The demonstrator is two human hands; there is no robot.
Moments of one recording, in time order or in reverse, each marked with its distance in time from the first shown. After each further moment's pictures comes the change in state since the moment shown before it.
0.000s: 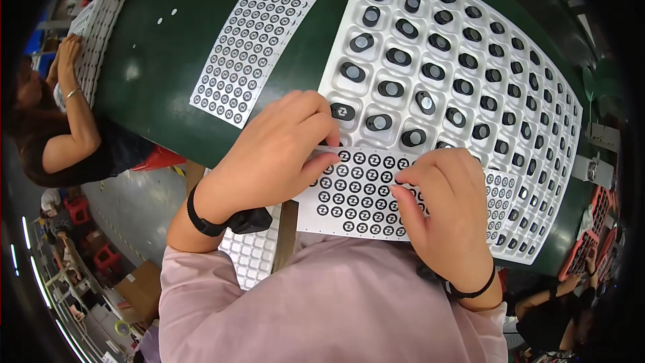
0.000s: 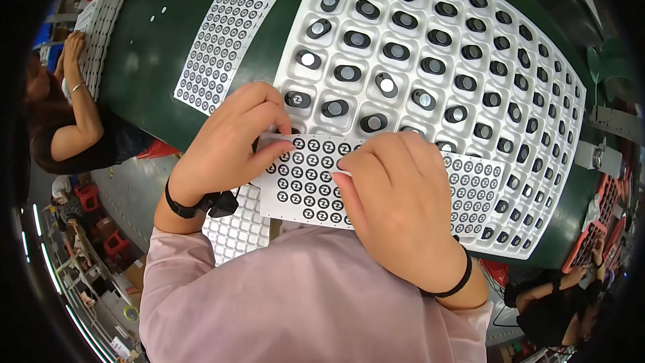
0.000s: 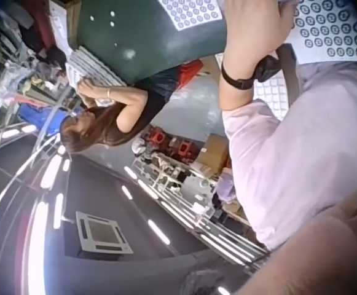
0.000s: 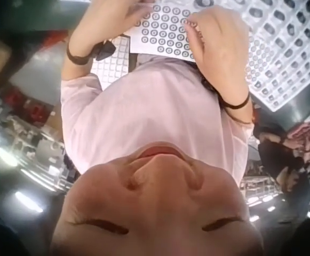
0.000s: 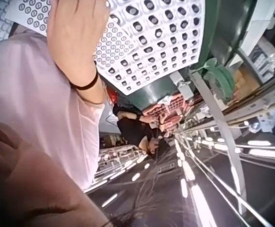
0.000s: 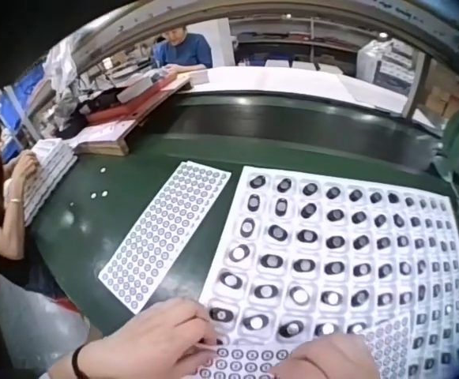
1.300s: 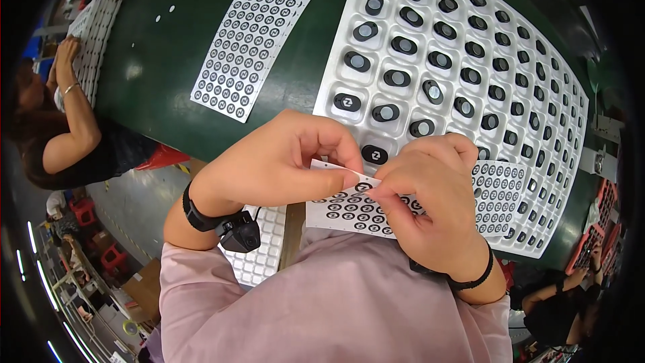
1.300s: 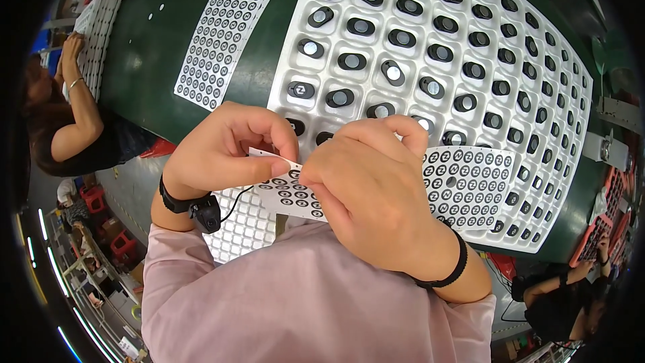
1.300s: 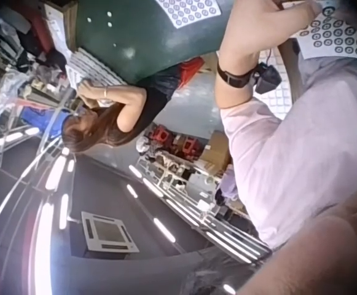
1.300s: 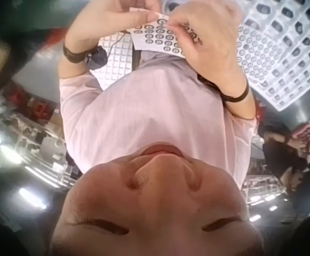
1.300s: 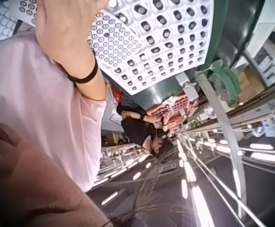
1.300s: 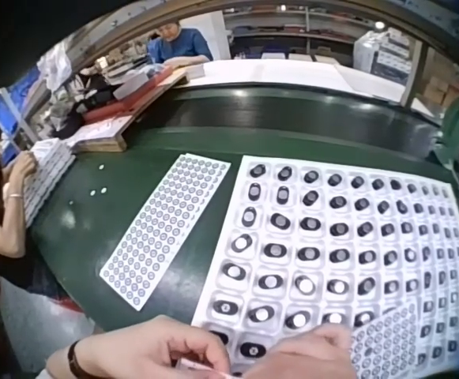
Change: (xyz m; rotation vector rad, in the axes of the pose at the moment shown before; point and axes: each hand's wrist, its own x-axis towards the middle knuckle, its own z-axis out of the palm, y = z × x) left_hand 0.002 0.011 -0.017 -1.148 -0.360 -0.416; right_hand 0.009 -0.002 0.020 0.259 0.084 -0.137
